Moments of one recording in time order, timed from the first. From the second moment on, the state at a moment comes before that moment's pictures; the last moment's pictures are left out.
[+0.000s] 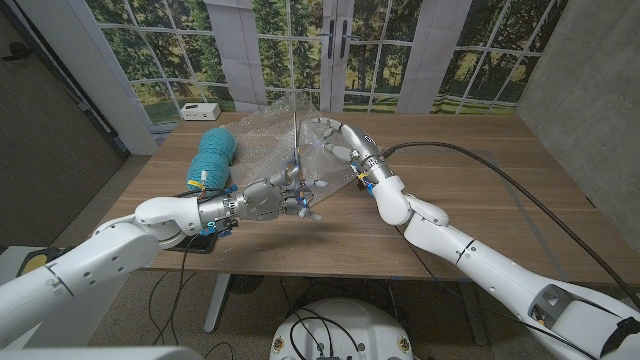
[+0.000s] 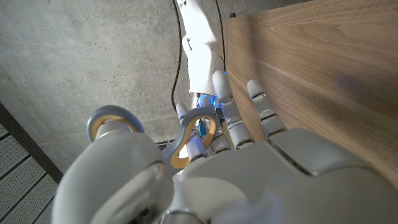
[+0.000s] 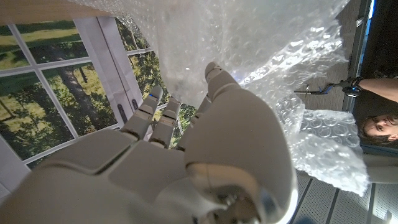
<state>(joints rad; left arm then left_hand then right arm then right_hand) 1.21 1.08 0.26 -1.96 -0.98 -0.02 -0.68 0.59 -0.17 0.03 0.05 0.25 0.48 -0.18 0.17 0.43 0.24 -0.07 1.34 1.05 0.45 -0.05 1.25 0.75 0.15 0.21 0.72 0.21 -0.74 -0.46 -0.75 -1.60 -0.44 0.09 -0.44 1.28 0.16 0.21 -0.14 0.21 0.41 -0.20 0.20 0.20 0.82 -0.21 0.69 0.33 0.43 -0.04 0.31 0.49 0.29 0.09 0.19 0.17</state>
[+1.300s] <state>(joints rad) 1.27 1.11 0.20 -1.92 -1.02 -0.09 -0.72 0.61 -0.15 -0.02 0.05 0.29 0.43 -0.23 0.18 0.34 0.25 -0.07 1.34 1.05 0.46 -0.05 1.25 0.76 0.15 0.21 0.70 0.21 -0.73 -0.44 -0.77 -1.60 -0.47 0.06 -0.45 1.28 0.16 0.21 -0.14 0.21 0.42 -0.21 0.20 0.20 0.82 -0.21 0.70 0.33 0.44 -0.05 0.31 0.50 0.29 0.09 0.19 0.17</state>
